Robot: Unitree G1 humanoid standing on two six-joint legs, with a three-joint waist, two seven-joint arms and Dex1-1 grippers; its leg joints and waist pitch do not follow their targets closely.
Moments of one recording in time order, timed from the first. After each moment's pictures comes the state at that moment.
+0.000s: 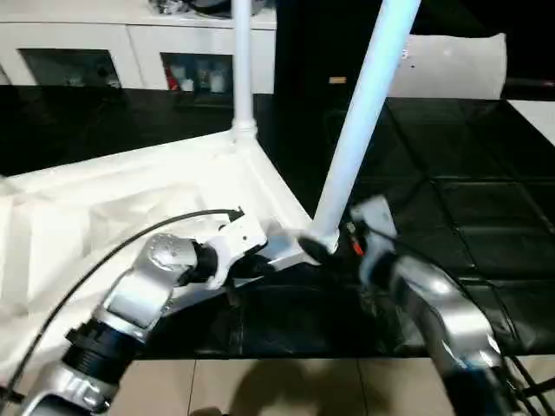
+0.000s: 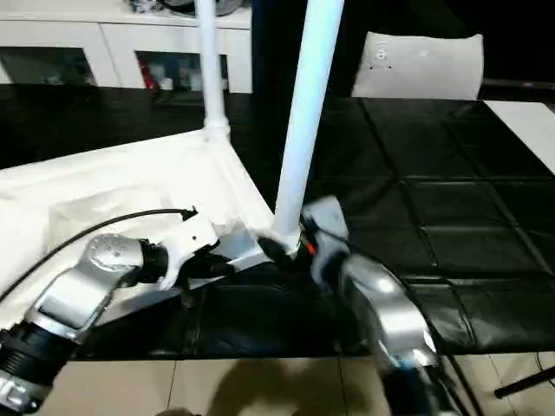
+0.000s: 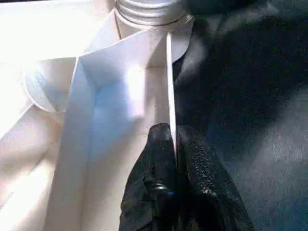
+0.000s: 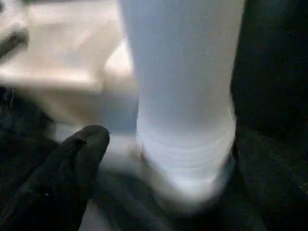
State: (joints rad) left arm -0.43 0.46 -0.34 0.13 0.03 0.45 -1.00; right arm -0.18 -0.22 0.09 0.02 0.20 0.48 0.63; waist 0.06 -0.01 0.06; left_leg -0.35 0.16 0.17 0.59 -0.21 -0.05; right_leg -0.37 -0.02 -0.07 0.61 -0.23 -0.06
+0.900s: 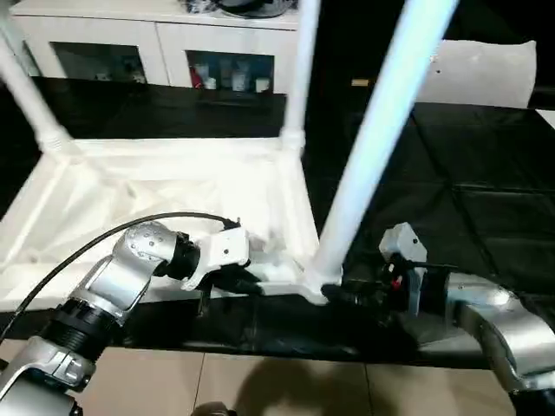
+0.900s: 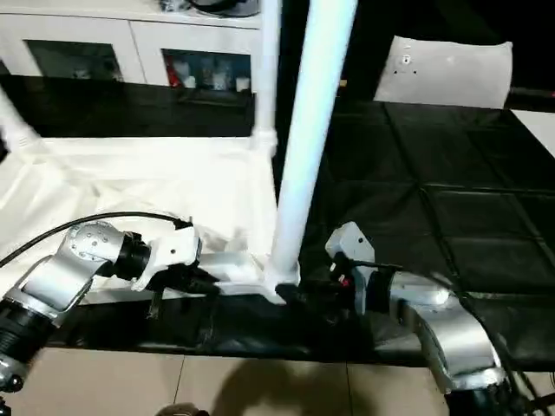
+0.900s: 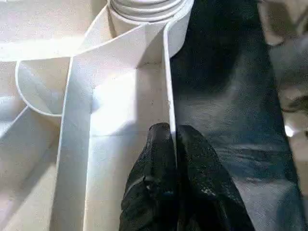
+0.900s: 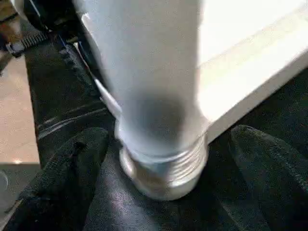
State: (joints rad) left arm -0.50 0.56 -0.42 0.29 0.00 0.14 -1.32; right arm -0.16 -0.50 0.13 -0.07 0.28 0.43 0.97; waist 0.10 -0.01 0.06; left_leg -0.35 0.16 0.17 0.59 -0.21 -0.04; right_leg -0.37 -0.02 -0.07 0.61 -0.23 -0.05
